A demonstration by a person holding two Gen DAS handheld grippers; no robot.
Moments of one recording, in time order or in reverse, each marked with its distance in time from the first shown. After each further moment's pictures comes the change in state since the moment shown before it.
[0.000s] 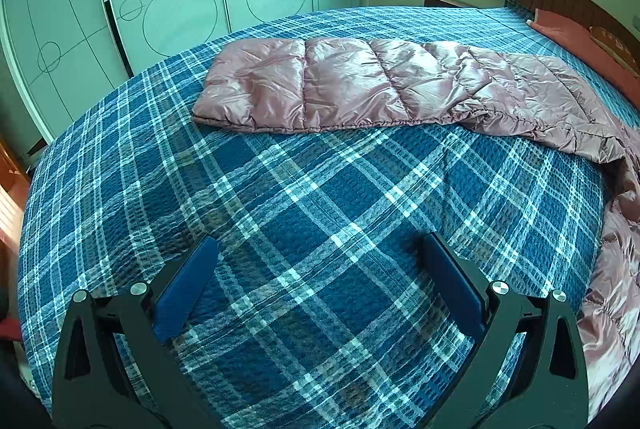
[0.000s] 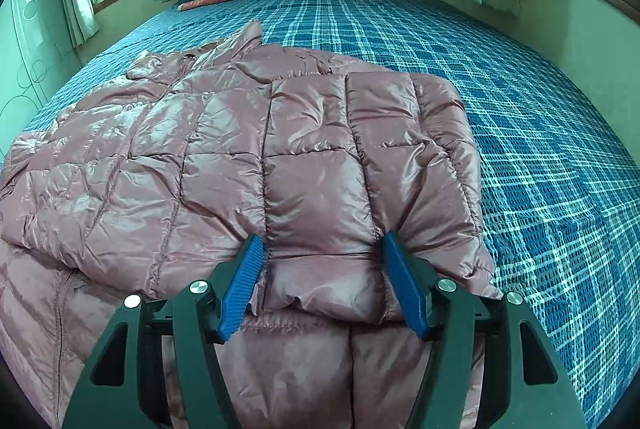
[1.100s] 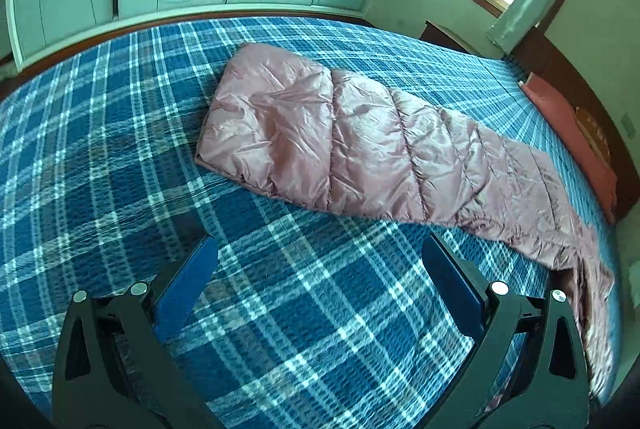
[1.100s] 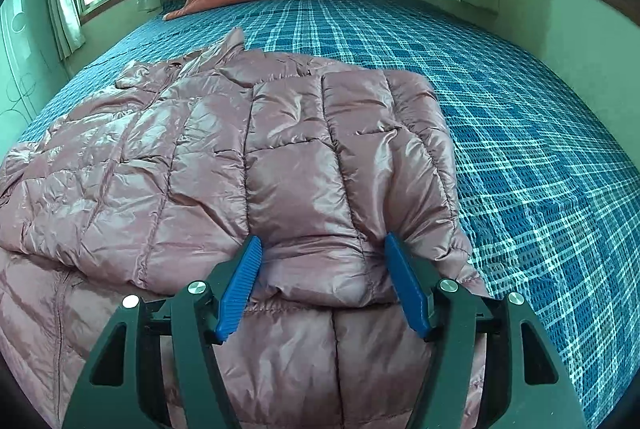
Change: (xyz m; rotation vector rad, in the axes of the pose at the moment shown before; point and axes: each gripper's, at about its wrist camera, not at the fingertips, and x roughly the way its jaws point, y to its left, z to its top) left arm 0.021 0.046 0.042 -0.296 0.036 -0.232; right arm -0.013 -0.006 -0.010 0.043 -0.017 -0.045
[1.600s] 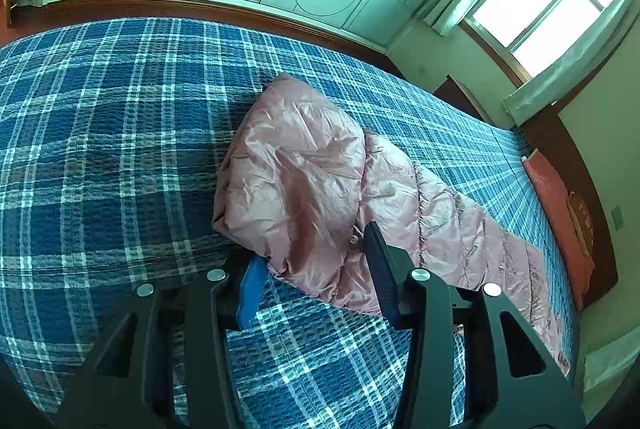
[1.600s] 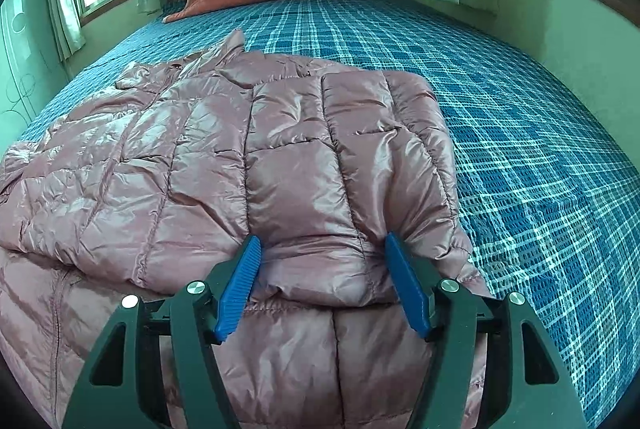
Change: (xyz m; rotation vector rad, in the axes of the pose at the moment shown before) left arm 0.018 0.021 0.036 -0.233 -0.075 -0.051; right arm -0.002 -0.001 -0.003 0.004 -0.013 0.000
